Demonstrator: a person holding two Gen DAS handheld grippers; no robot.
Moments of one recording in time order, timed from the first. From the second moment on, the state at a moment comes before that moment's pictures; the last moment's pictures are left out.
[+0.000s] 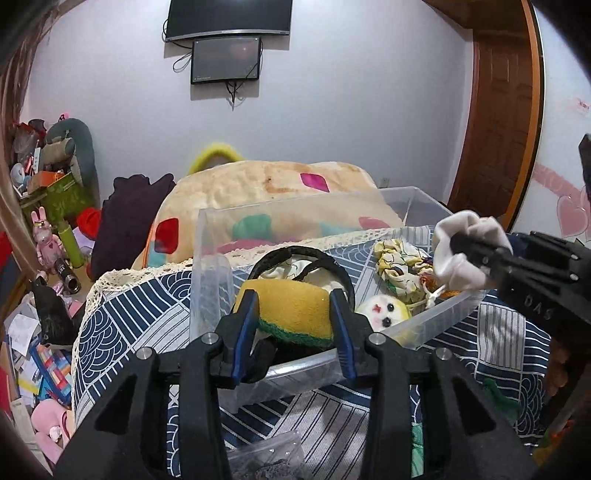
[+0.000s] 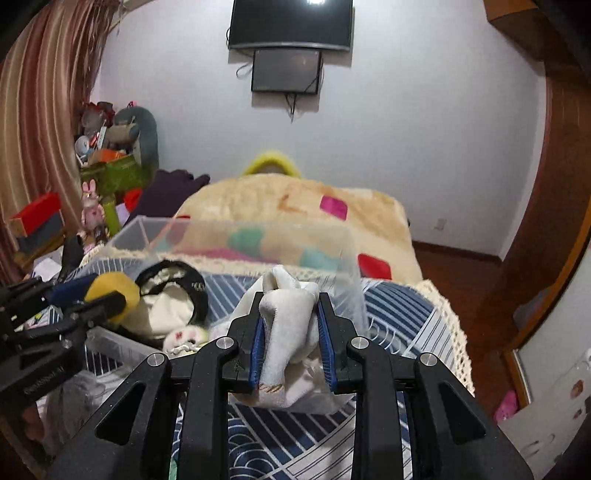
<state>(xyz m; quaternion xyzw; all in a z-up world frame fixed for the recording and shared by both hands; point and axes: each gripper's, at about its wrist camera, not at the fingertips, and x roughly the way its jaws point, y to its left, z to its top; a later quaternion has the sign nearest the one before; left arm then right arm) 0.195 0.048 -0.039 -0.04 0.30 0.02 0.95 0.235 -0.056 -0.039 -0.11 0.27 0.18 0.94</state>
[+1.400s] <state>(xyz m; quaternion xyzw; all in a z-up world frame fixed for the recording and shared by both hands) 0.086 0.067 -0.083 -0.10 0.35 0.01 0.93 0.141 -0.058 -0.085 -0.07 0.33 0.27 0.90</state>
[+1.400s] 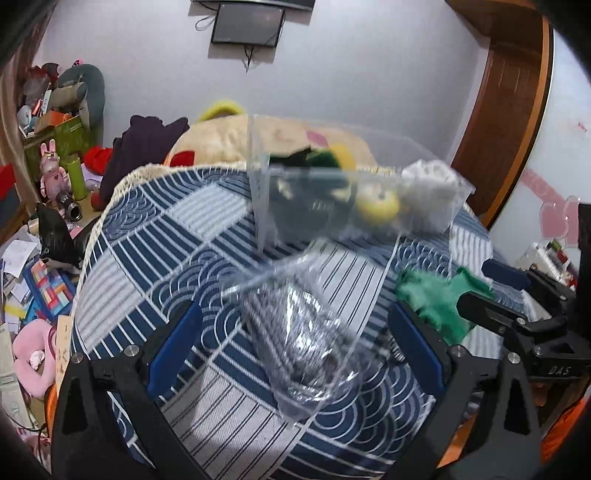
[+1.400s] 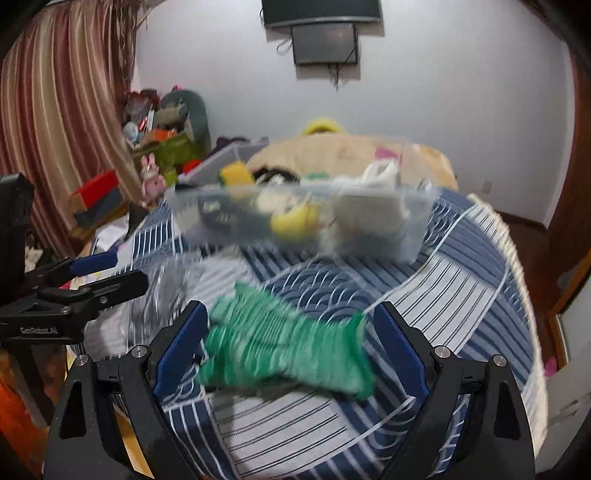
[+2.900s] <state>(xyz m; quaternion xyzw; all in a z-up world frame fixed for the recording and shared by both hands) 0.066 0.055 -0.015 -0.06 0.22 0.00 0.97 0.158 -0.107 -0.009 -0.01 0.22 0.20 0.95</state>
